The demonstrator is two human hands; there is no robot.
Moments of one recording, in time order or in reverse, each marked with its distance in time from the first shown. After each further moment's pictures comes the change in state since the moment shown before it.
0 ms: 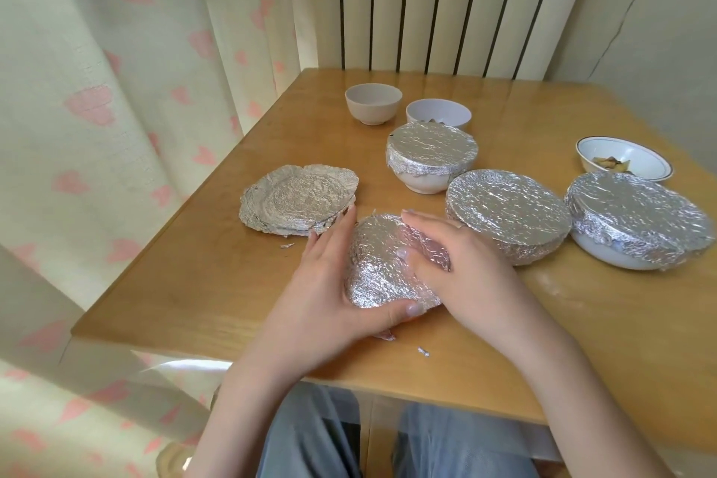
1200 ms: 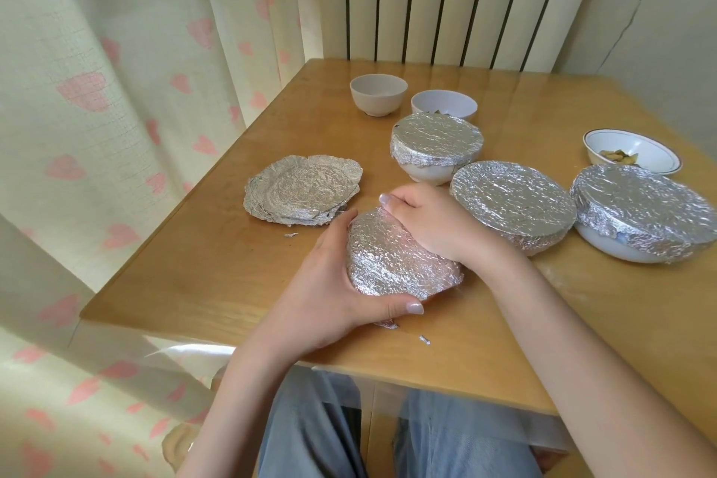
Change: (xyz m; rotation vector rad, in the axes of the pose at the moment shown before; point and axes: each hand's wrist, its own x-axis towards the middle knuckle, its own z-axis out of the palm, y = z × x) left_hand 0.001 -0.007 0.003 -0.107 -0.056 -0.107; right_hand 0.062 0.006 0.016 0.118 -0.220 0.061
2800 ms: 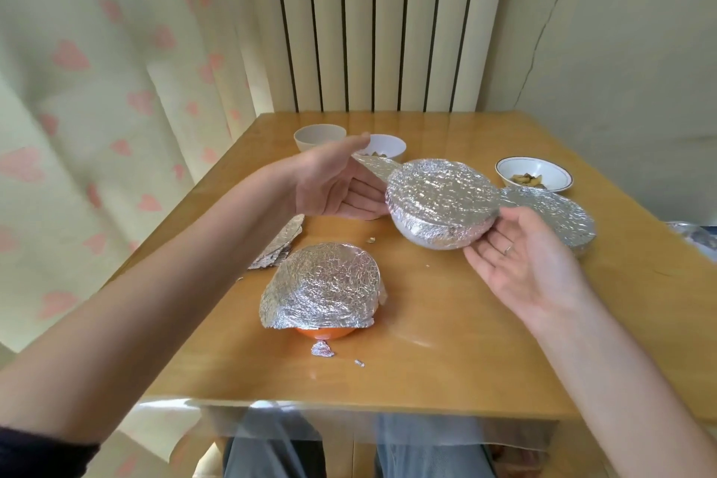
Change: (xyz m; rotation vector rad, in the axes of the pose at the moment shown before) left_hand 0.136 0.113 -0.015 -0.458 -0.475 -0.405; right_hand -0.104 0.032 -0.080 1.501 0.600 0.364
